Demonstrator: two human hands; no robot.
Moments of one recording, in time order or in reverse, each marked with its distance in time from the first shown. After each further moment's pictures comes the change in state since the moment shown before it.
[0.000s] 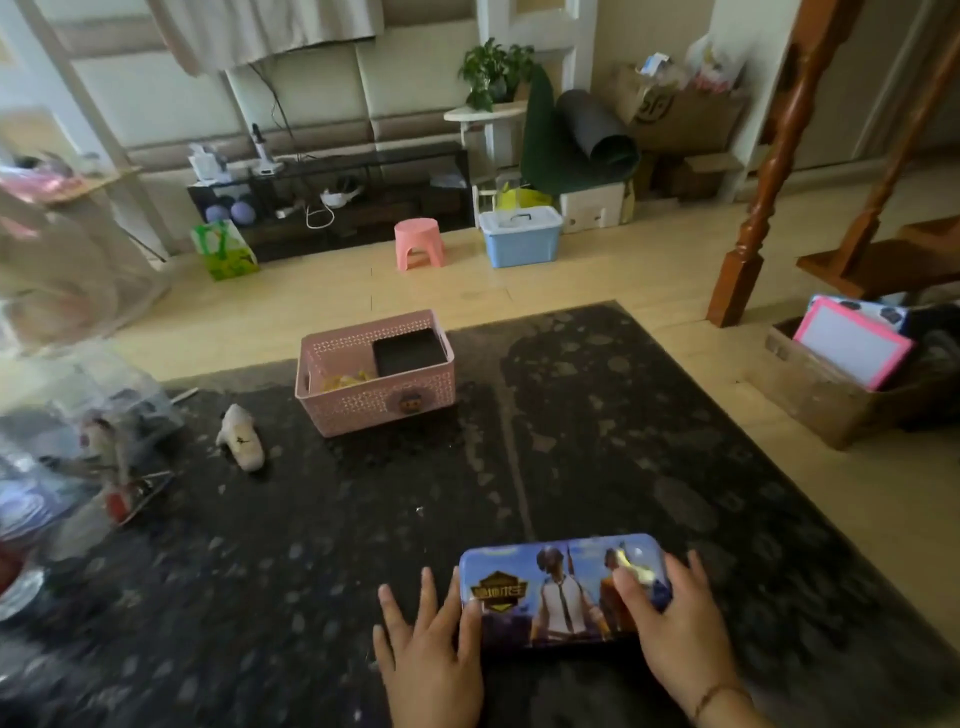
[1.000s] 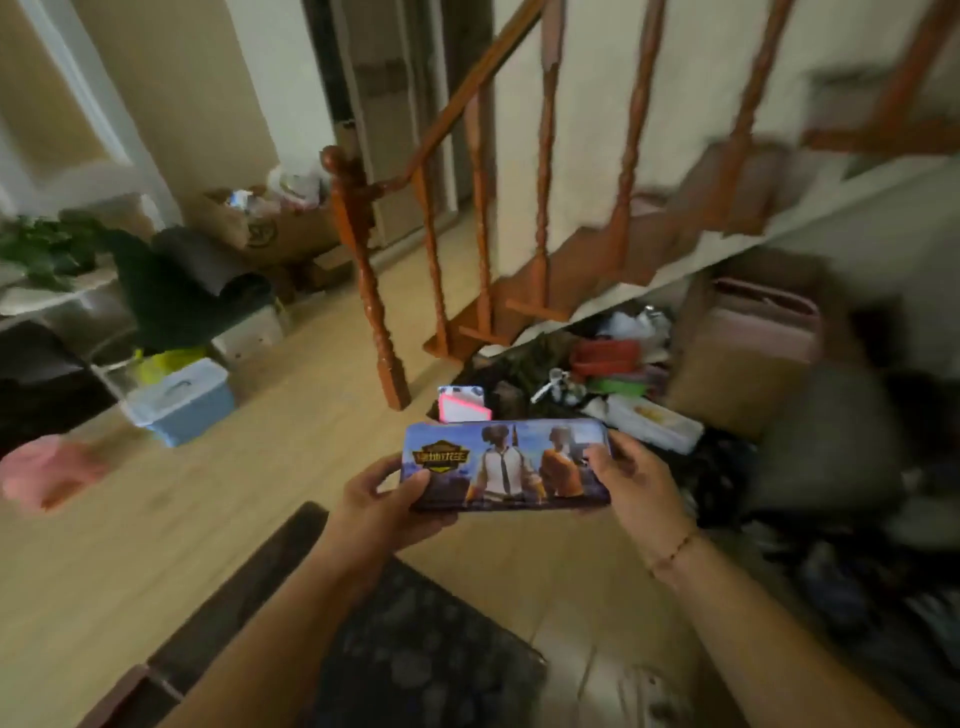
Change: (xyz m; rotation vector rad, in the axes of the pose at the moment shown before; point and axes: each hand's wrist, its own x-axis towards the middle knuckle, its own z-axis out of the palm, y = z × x) left_hand -0.127 0.539 -0.303 -0.781 -0.948 0.463; right_hand -0.043 -0.208 -0.563 0.660 0.477 0.060
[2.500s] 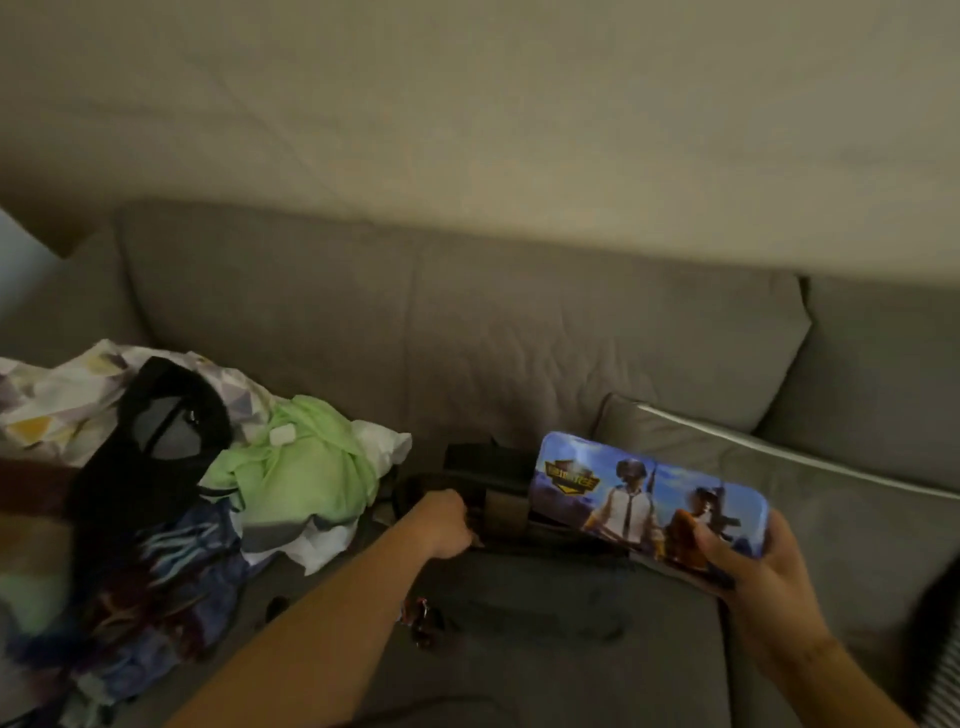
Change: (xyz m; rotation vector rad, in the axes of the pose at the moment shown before) left_hand -0.294 -0.445 0.677 1.851 -2.132 0.550; right_hand -0.578 0.238 -0.365 0.675 2.086 0.205
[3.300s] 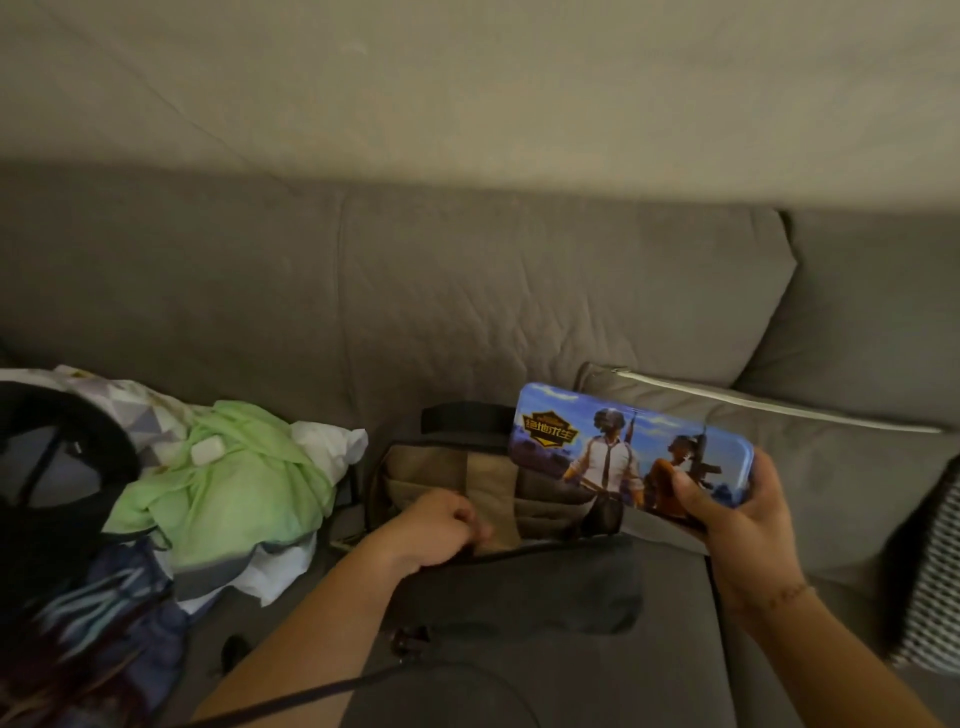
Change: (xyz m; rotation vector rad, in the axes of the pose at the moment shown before) left_hand 0.044 0.001 -0.002 -0.344 -0.148 0.148; right_hand 0.047 0.019 0.028 -0.112 0.123 -0.126
